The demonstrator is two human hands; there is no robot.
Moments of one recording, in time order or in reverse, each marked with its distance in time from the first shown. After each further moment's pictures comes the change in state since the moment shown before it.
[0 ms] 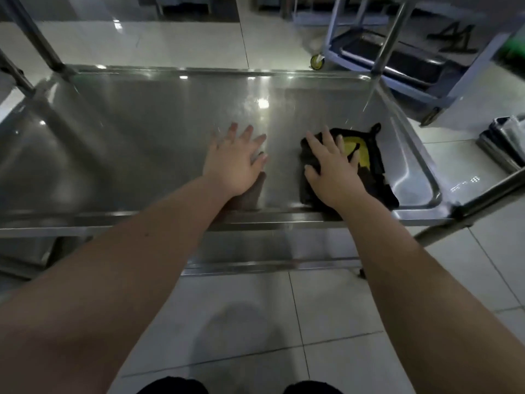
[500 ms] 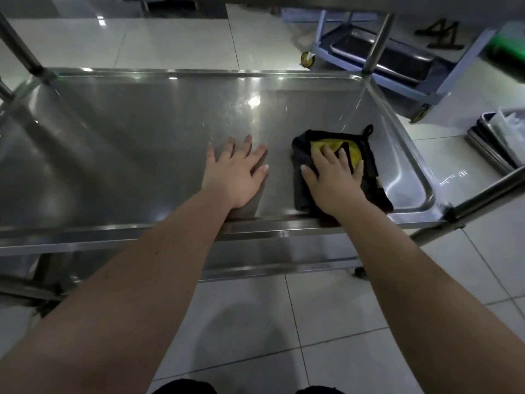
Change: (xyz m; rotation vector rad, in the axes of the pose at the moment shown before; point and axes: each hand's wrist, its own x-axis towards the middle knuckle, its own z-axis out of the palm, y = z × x) left_hand 0.005 0.008 0.012 0.024 -0.143 -0.017; right_hand 0.002 0.010 0.000 -0.119 -0.075 0.179
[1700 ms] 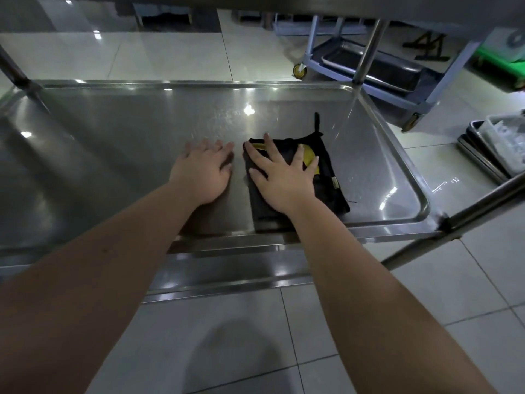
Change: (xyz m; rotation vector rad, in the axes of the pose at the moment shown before) left_hand 0.020 -0.040 -0.010 0.042 0.080 0.023; right_hand 0.036 -0.056 0.027 -0.078 0.003 -0.152
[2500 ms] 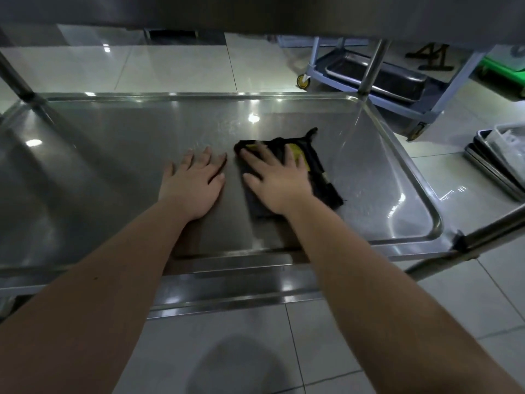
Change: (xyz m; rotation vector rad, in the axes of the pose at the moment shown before) left_hand 0.002 -0.025 0.015 -0.037 -0.052 -0.170; right_hand 0.032 -0.005 0.001 -0.049 0.013 -0.080
